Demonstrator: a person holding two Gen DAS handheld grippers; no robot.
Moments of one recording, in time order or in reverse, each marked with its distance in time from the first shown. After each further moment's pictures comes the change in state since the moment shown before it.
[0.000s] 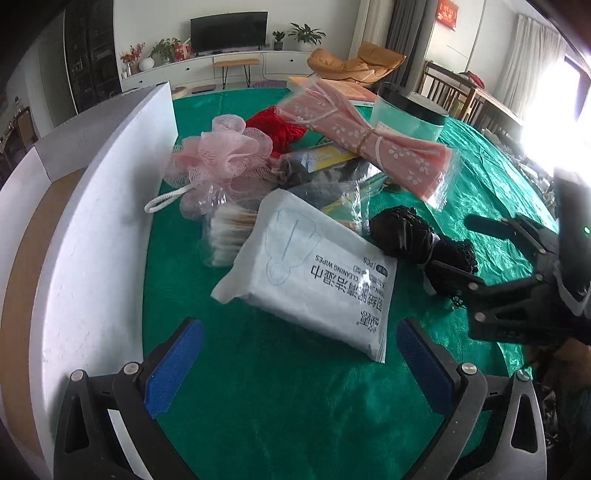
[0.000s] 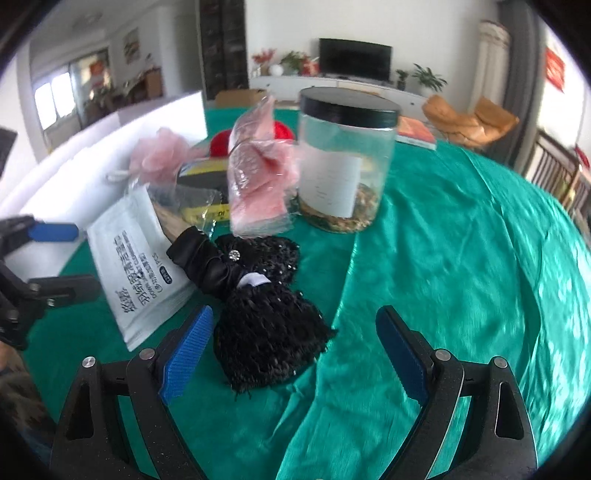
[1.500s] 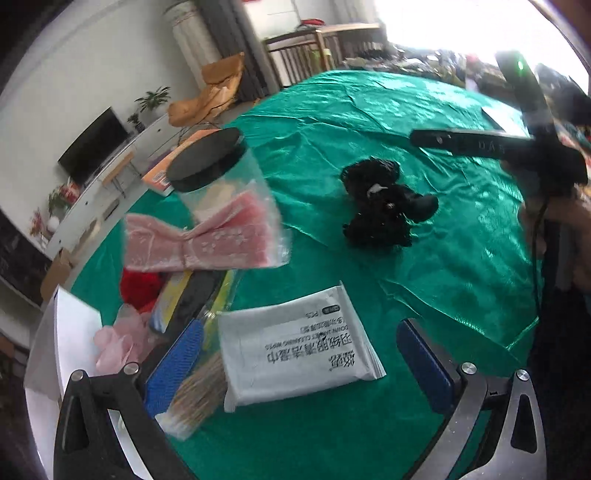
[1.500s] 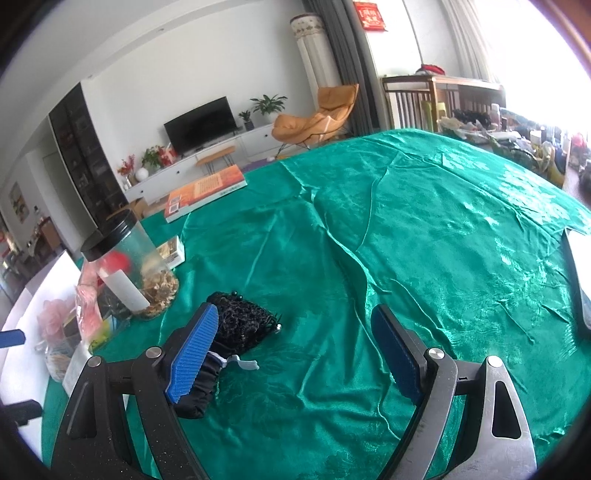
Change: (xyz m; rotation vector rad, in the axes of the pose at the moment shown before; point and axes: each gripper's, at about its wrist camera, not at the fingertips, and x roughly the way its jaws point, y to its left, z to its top) left arm 0.010 -0.122 0.048 0.756 -0.045 -0.028; right arm -0.080 -0.155 -0.086 0.692 -0.268 -0.253
